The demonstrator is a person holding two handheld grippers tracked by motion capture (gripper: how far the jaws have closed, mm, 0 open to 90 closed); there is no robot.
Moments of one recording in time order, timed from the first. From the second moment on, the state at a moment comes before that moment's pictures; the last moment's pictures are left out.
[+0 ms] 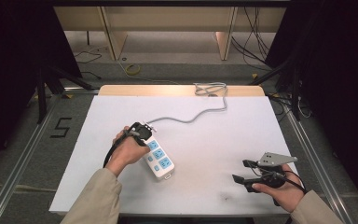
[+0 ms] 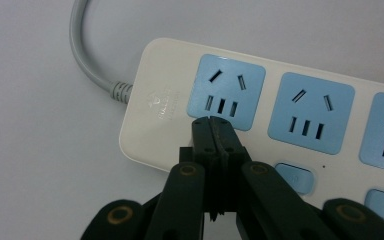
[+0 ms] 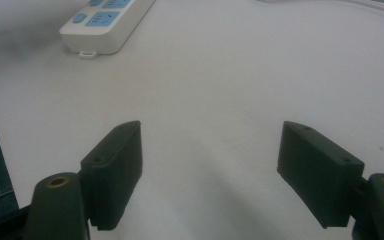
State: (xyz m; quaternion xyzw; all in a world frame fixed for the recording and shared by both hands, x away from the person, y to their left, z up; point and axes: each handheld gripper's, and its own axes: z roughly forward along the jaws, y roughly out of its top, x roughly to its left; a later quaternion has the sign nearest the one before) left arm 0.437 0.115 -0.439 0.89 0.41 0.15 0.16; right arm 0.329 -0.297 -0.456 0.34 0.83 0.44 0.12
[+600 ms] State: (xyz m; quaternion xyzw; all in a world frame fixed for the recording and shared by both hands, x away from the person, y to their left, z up) left arm 0.437 0.119 -0.437 0.88 0.41 0.15 0.17; right arm 0.329 -0.297 -0.455 0.34 0.83 0.44 0.12
